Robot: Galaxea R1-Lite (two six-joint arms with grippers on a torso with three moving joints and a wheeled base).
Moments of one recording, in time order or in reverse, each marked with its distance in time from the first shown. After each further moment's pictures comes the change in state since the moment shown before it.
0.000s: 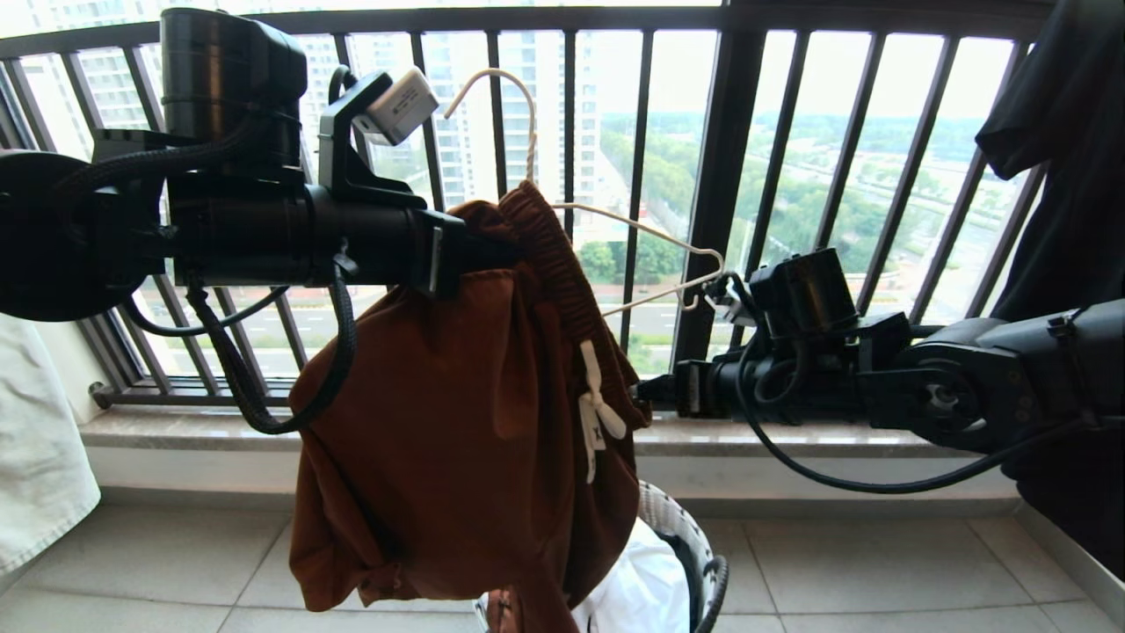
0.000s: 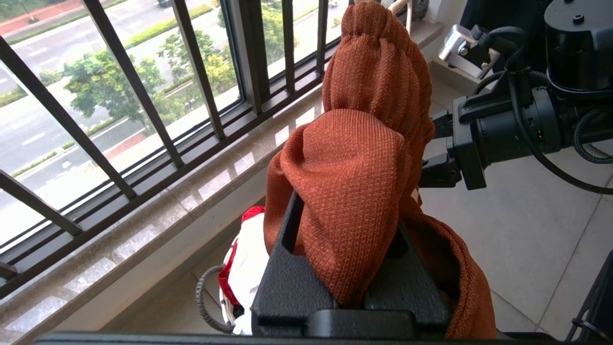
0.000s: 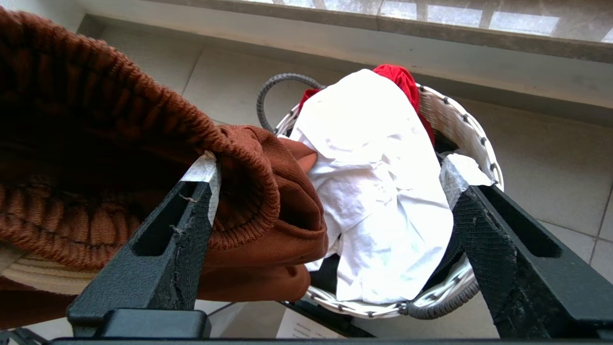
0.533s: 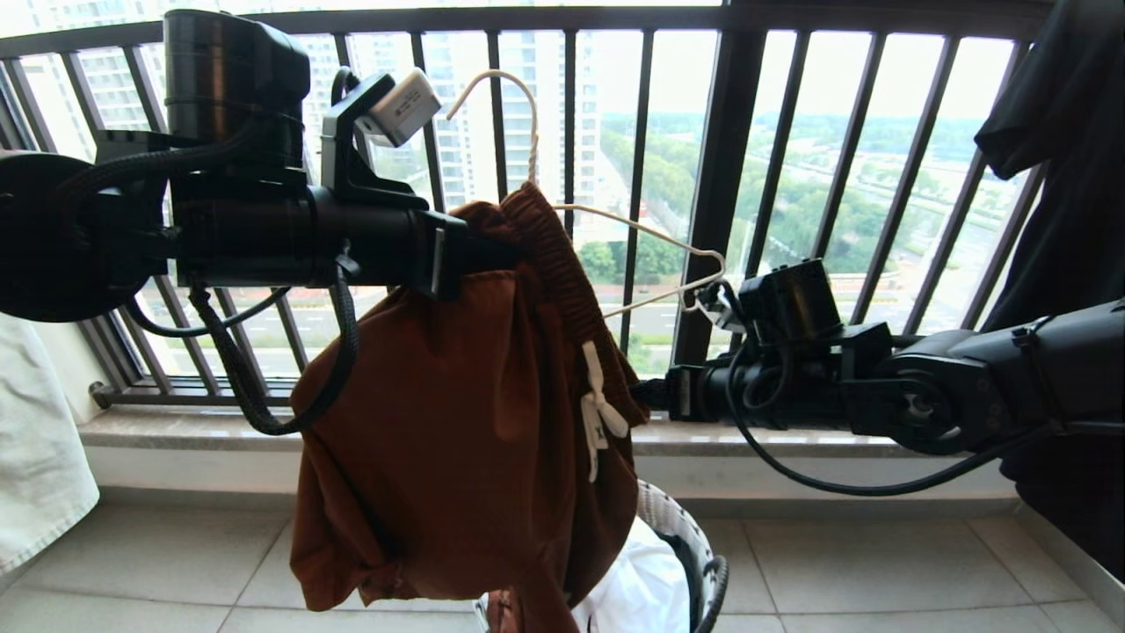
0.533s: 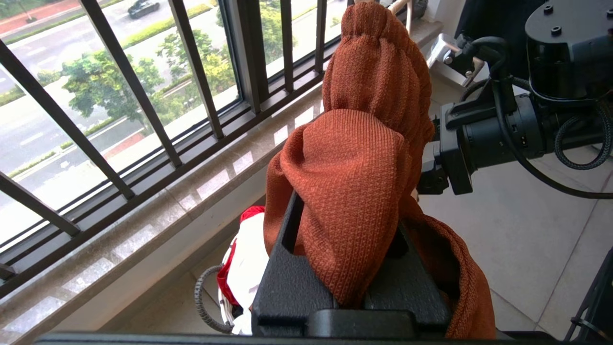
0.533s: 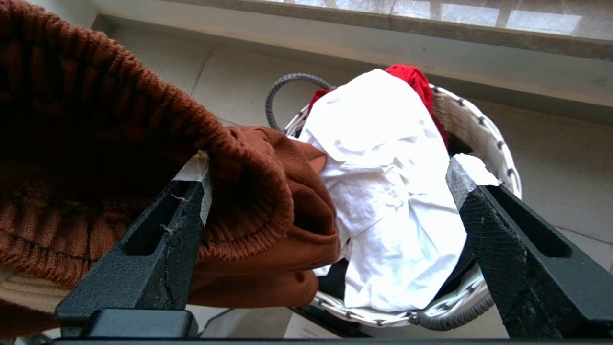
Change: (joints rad) left arm -0.003 0.003 0.000 0.000 0.000 0.000; right arm 0.009 0.033 0.011 -0.054 0.018 0.009
